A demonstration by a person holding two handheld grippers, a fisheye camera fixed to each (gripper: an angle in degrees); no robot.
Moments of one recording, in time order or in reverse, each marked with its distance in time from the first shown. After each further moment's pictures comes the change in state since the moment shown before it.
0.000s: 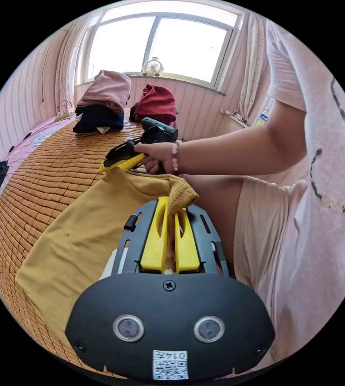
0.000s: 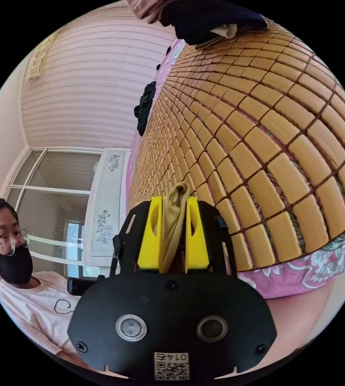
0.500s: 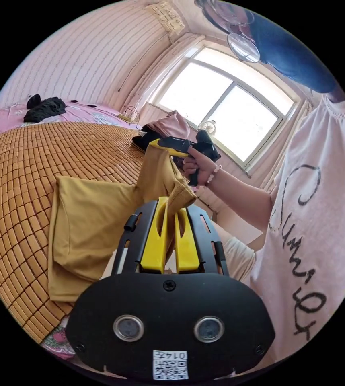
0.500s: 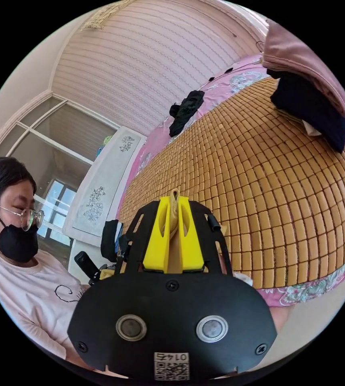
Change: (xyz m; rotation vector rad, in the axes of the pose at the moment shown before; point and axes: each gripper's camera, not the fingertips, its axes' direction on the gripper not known) left arm -0.060 0.057 -0.127 0.394 -0.009 -0.535; right arm -0.166 0.000 0.042 -0.069 0.100 -0.415
